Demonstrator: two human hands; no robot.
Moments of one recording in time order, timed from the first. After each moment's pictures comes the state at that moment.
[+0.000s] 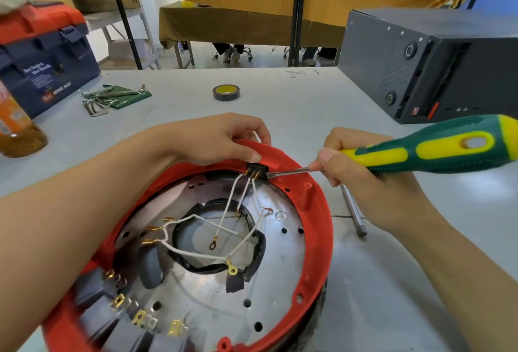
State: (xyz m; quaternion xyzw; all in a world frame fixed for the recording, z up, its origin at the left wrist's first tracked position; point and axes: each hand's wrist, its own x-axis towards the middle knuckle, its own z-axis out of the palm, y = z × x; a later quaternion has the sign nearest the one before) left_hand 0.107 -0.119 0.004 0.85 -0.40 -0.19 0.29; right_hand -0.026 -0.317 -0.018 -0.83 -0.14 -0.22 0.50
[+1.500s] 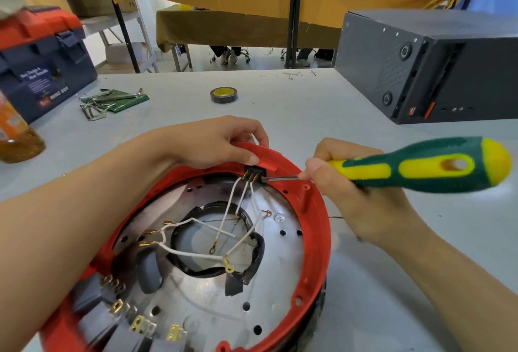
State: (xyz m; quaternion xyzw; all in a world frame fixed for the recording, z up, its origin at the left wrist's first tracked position) left_hand 0.104 -0.120 0.006 0.85 -0.39 -0.19 0.29; right_hand -0.034 -0.314 -0.026 -0.81 -0.19 -0.21 0.51
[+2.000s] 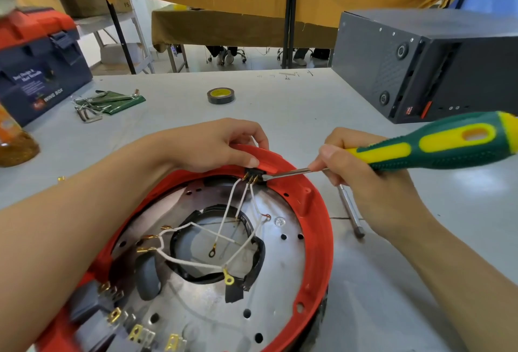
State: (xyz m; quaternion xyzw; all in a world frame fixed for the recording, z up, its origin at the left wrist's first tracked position) left_hand 0.101 -0.122 0.006 0.85 -0.40 -0.19 0.29; right_hand -0.026 -0.315 -0.020 -0.79 -0.12 -0.22 0.56
